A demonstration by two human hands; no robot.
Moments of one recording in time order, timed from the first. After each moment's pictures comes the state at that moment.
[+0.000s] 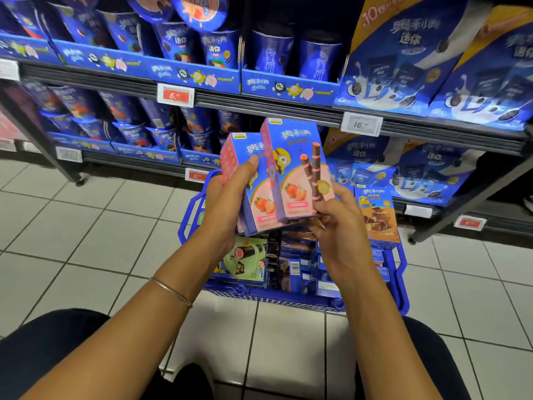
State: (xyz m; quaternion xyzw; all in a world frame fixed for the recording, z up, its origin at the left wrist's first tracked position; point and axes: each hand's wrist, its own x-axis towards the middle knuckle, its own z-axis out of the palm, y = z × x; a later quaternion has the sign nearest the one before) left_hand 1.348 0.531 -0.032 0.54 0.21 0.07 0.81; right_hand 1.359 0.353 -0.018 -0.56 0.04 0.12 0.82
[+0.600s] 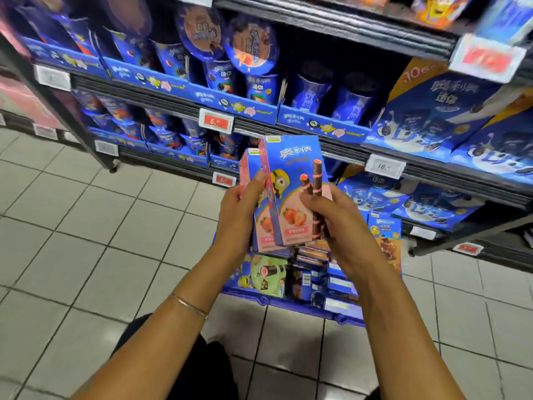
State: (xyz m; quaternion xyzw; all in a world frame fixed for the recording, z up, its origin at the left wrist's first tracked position) left_hand 1.351 0.582 0.058 0.57 0.27 0.08 0.77; right_hand 1.400 0.419 0.100 -0.70 -0.03 0.27 0.66
